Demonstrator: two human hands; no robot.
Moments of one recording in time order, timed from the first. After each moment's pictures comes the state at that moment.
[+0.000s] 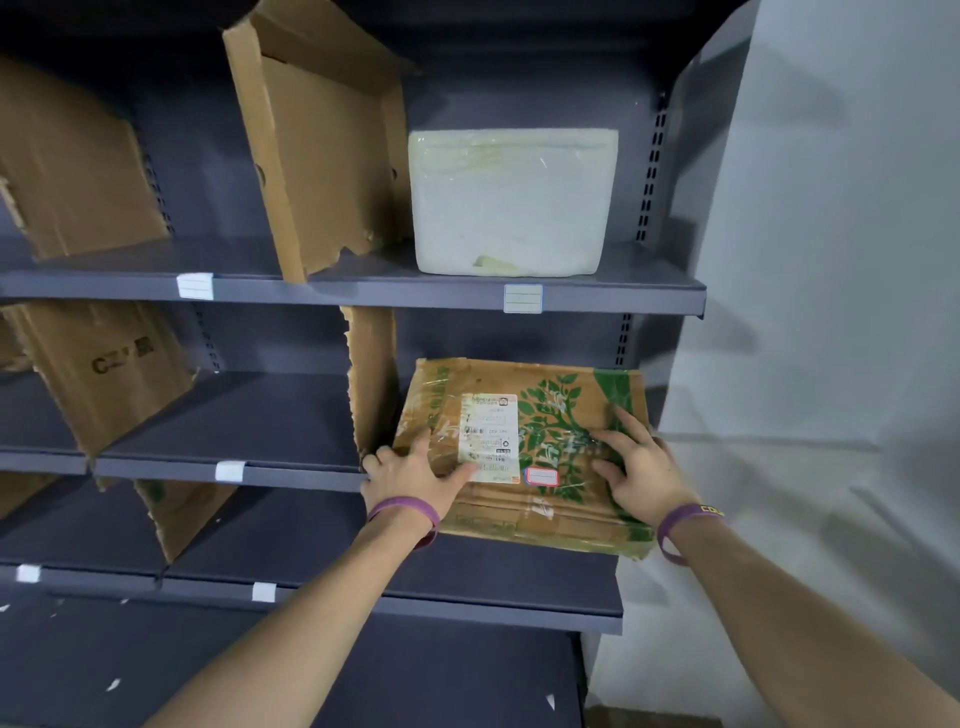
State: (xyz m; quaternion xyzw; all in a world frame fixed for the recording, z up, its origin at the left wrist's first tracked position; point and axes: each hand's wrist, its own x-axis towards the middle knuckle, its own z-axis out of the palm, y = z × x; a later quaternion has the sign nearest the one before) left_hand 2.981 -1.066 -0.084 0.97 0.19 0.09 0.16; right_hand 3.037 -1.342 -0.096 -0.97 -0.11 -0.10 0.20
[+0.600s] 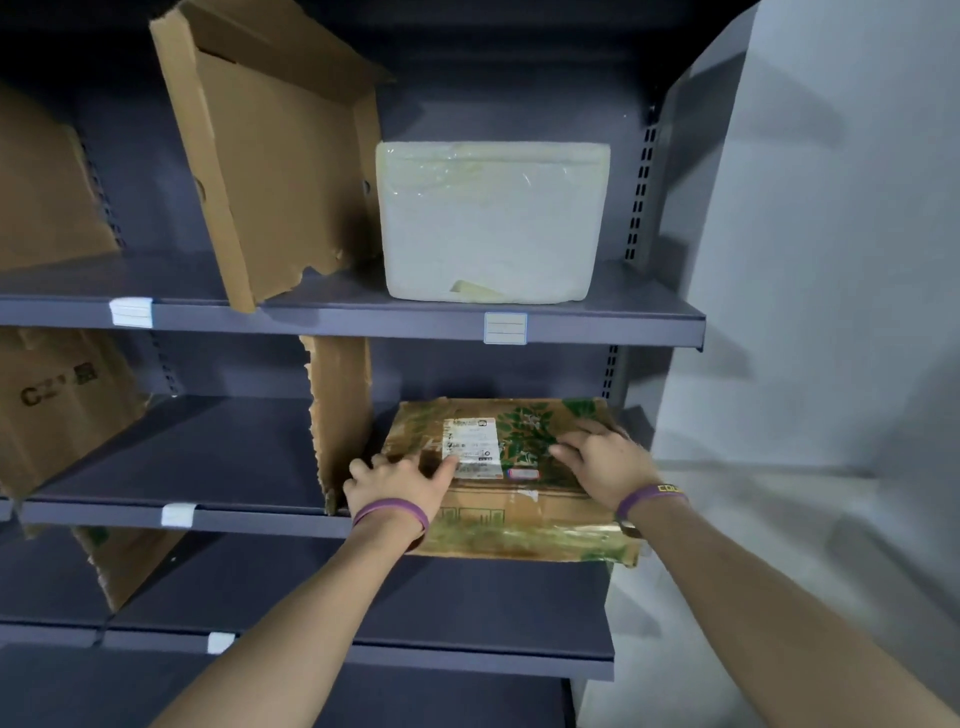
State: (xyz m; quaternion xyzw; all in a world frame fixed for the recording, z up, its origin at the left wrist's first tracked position) left_hand 3.049 -1.070 -0.079 0.98 0.20 0.06 0.07; right_hand 3.091 -1.317 -0.059 -0.99 -0.12 -0.06 0.10
